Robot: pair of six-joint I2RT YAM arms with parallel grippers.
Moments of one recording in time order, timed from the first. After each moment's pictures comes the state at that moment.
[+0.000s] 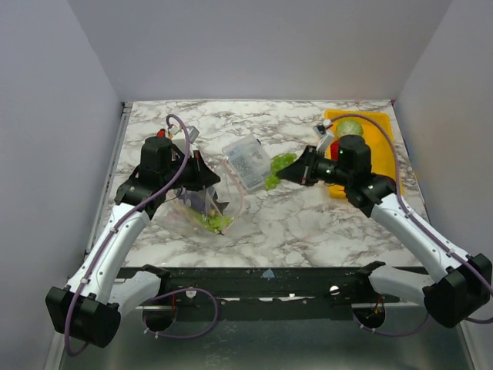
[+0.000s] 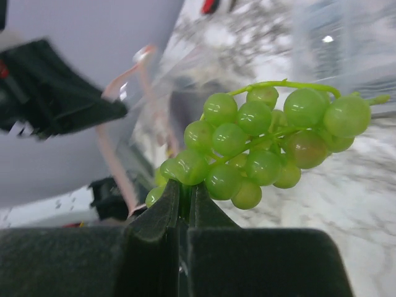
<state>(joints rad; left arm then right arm) -0.30 1.01 0.99 -0.50 0.51 -0.41 0.40 1.13 0.94 -0.16 -0.52 0.64</state>
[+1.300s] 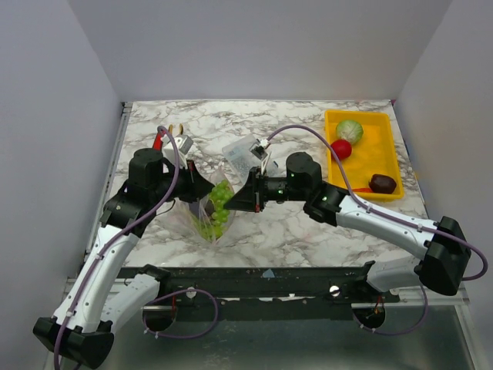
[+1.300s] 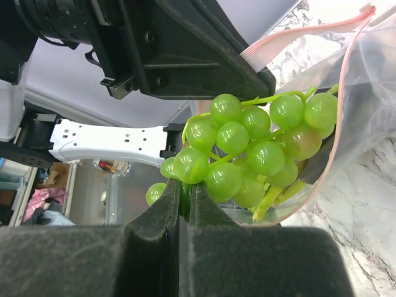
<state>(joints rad) -0.34 0.86 0.99 -0.61 0.46 -0.38 0.92 1.34 0.99 0.19 -0.55 0.69</state>
